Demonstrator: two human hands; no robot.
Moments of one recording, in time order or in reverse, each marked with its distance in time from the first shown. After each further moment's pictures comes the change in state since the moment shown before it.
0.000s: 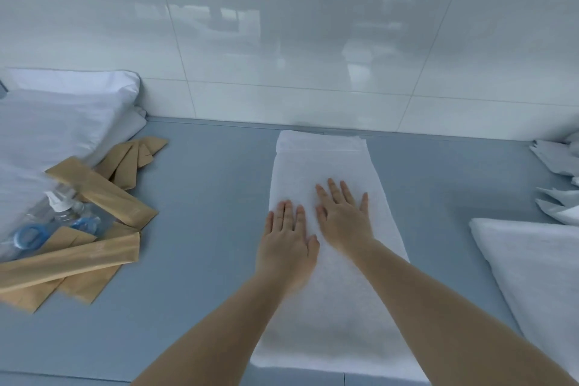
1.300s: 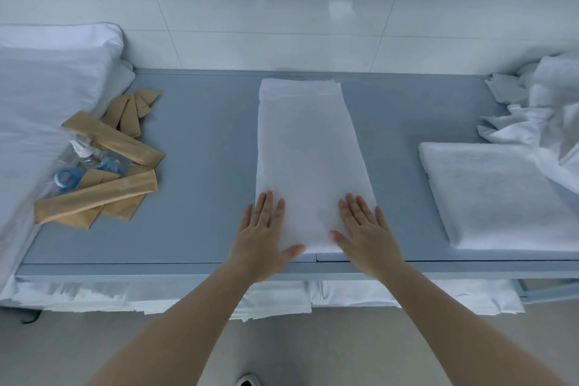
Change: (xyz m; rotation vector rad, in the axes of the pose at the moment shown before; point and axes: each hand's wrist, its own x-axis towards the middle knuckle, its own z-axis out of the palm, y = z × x) left_hand -0.146 -0.008 -0.014 -0.025 -0.189 0.147; right_hand -0.216 0.044 -0.001 -0.049 -0.154 0.022
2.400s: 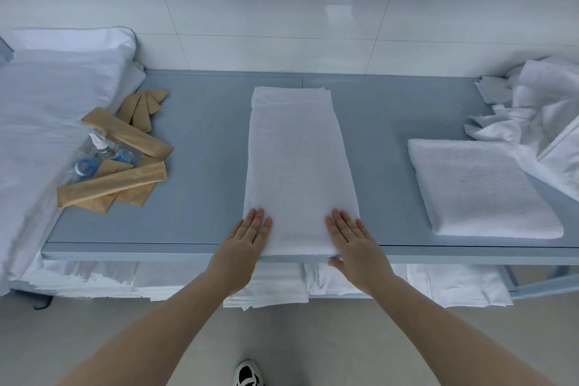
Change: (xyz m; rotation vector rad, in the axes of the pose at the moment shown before) left_hand -0.068 -0.016 0.004 0.125 0.027 0.129; right_hand -0.054 -0.004 0.011 -0.068 0.001 -0.222
